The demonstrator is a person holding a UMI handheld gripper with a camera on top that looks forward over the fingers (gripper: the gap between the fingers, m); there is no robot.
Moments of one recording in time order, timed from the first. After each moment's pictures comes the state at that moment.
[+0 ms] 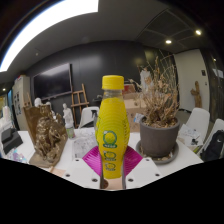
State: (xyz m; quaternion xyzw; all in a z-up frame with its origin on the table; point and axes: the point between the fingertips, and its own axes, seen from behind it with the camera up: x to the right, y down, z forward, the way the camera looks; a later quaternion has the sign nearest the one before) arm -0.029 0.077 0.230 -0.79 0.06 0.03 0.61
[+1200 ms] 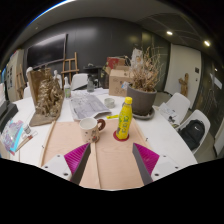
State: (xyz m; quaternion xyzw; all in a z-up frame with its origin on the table) arm -0.079 -0.164 0.175 -0.88 0.07 -0.07 0.47
